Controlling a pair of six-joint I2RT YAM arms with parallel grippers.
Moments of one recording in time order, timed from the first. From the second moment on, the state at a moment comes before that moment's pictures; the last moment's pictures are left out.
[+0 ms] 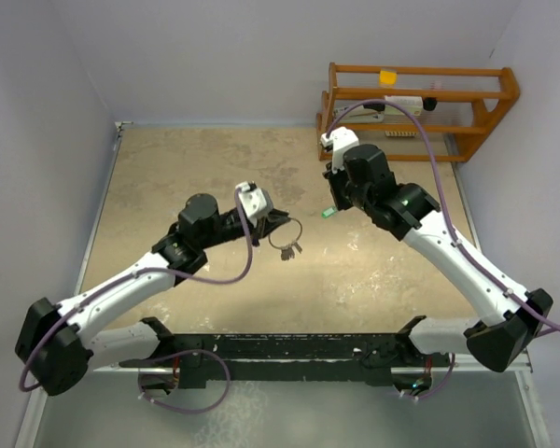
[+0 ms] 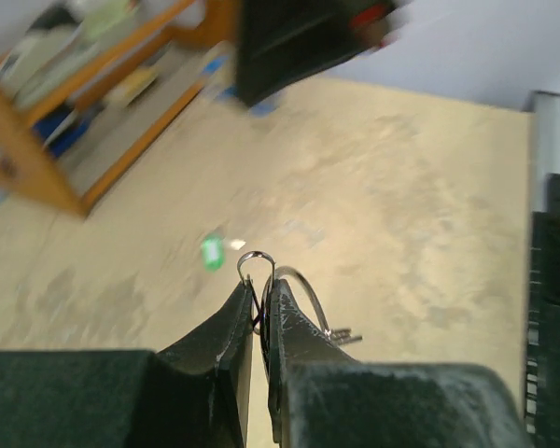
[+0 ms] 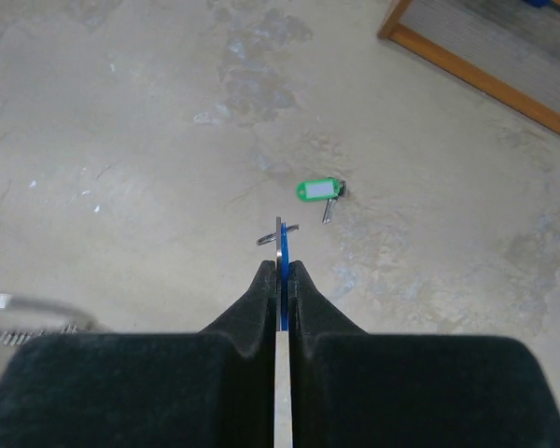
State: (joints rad) left arm -0.75 1.07 0.76 0.28 0.47 0.13; right arm 0.67 1.29 1.38 -0.71 0.24 0.02
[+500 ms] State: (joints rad) left arm -0.46 1.47 0.79 0.38 0.19 -0.13; right arm 0.60 1.44 1.30 -0.51 0.16 0.06
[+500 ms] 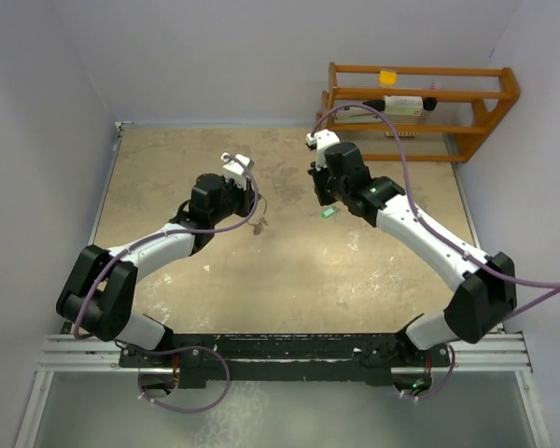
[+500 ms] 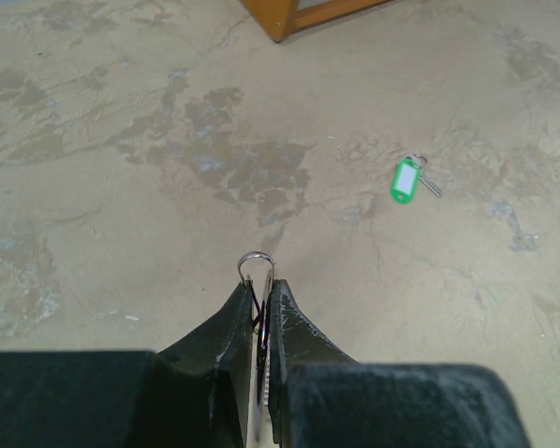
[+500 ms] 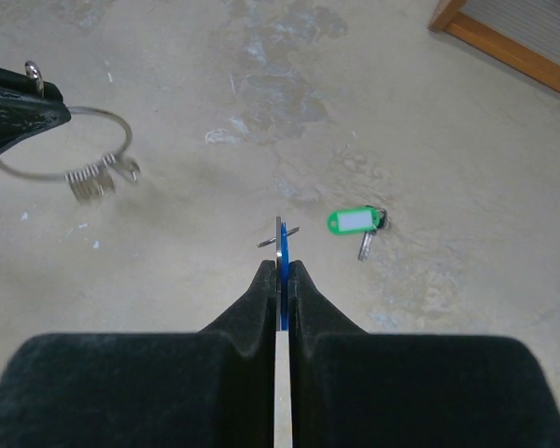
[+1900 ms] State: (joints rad) left arm -0.37 1.54 0.74 0.46 0.04 -0.18; right arm 0.53 2.09 1.52 -0.17 0.01 0.09
